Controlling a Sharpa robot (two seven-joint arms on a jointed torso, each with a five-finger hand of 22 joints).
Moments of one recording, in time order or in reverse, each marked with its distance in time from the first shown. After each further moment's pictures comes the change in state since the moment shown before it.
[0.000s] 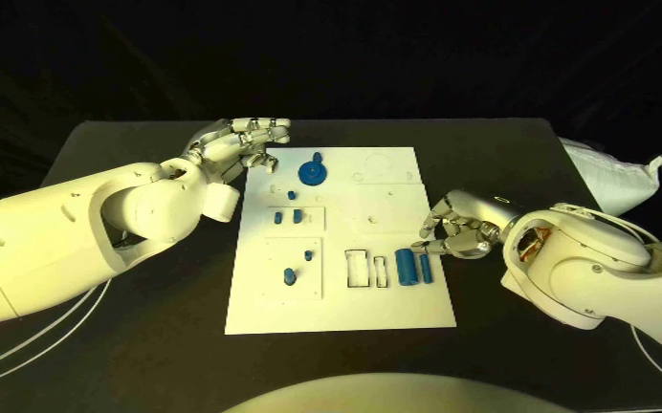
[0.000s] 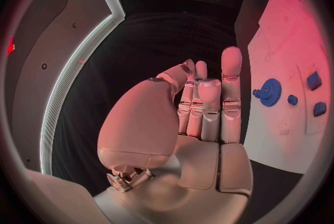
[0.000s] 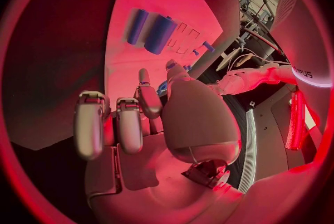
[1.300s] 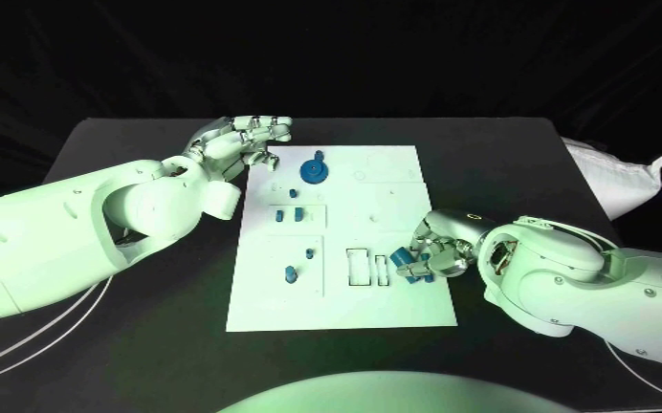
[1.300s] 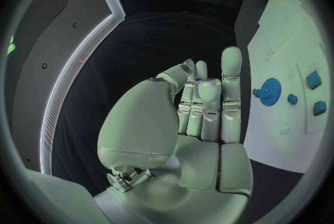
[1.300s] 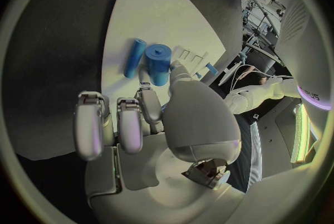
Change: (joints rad) left arm 0.000 -0.002 -0.001 -0.002 0.000 0.003 0.000; left_hand 0.000 0.000 -0.004 -0.004 0.000 -0.004 0.004 0.007 -0.001 -0.007 0.000 0.012 0.004 0.000 0.000 0.000 -0.004 0.000 -0.004 0.004 0.000 0.000; right arm -0.057 0.108 0.000 -0.050 -0.054 0.095 -0.073; right_hand 0.016 0.016 -0.062 0.032 -0.010 -0.011 -0.002 0.028 0.037 0.023 -0.002 0.062 0.091 0.000 0.000 0.006 0.000 -0.015 0.000 0.001 0.006 0.014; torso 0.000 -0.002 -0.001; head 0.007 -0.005
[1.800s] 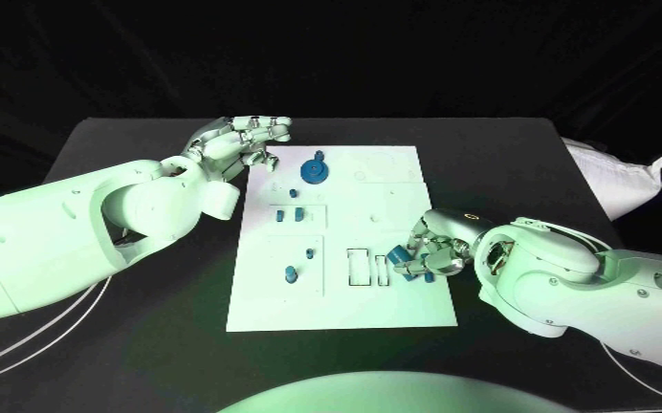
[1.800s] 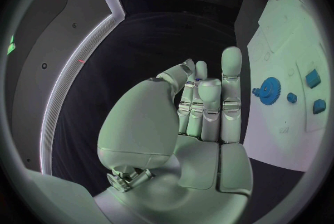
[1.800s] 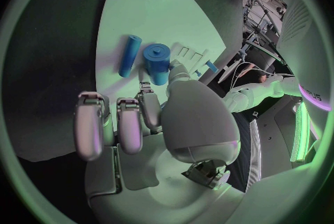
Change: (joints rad) left arm 0.000 -0.006 0.000 0.003 0.000 0.000 -0.001; left_hand 0.000 0.000 0.000 0.000 0.000 0.000 0.000 0.000 0.000 0.000 0.000 0.000 0.000 0.000 0.000 0.000 -0.001 0.000 0.000 0.000 0.000 0.000; right arm -0.009 0.015 0.002 -0.009 0.002 -0.038 -0.002; right_hand 0.033 0.044 -0.018 0.001 0.095 0.013 -0.012 0.022 0.022 0.035 -0.009 0.044 0.031 -0.001 -0.001 0.000 0.000 0.000 0.000 0.000 0.005 0.004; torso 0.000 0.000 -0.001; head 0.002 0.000
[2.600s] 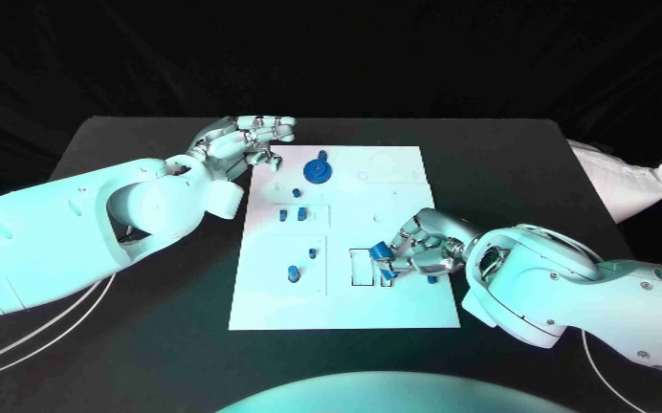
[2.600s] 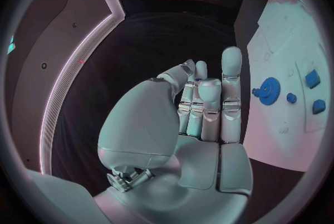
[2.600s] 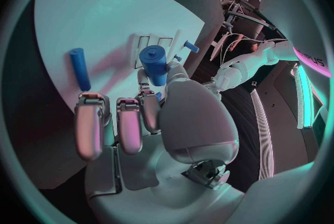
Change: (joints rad) left arm 0.000 -0.001 0.000 0.001 0.000 0.002 -0.002; left_hand 0.005 0.005 0.000 0.000 0.004 0.000 0.000 0.000 0.000 0.000 0.000 0.004 0.001 0.000 0.000 0.000 -0.001 0.000 0.000 0.000 0.000 0.000; right arm 0.009 0.035 0.002 0.054 0.252 -0.130 0.024; right_hand 0.013 0.038 -0.014 0.011 0.109 -0.002 -0.002 0.004 0.005 0.009 -0.007 -0.003 0.005 -0.003 -0.003 0.004 0.001 0.000 0.000 -0.007 0.000 0.002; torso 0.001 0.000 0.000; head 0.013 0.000
